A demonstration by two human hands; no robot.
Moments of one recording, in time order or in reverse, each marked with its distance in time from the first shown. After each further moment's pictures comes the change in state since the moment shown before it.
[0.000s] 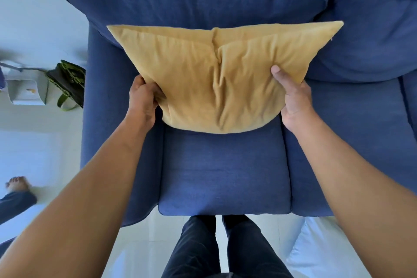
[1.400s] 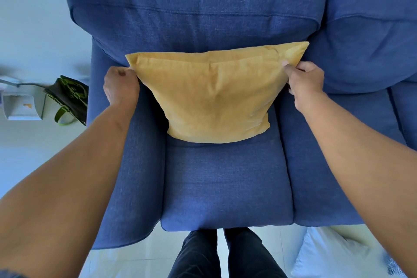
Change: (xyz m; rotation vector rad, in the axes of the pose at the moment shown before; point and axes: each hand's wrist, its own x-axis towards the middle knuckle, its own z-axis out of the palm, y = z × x) left_hand 0.045 0.074 -0.025 0.485 0.337 0.247; right_hand 0.051 -0.053 0.018 -0.427 0.324 -0.107
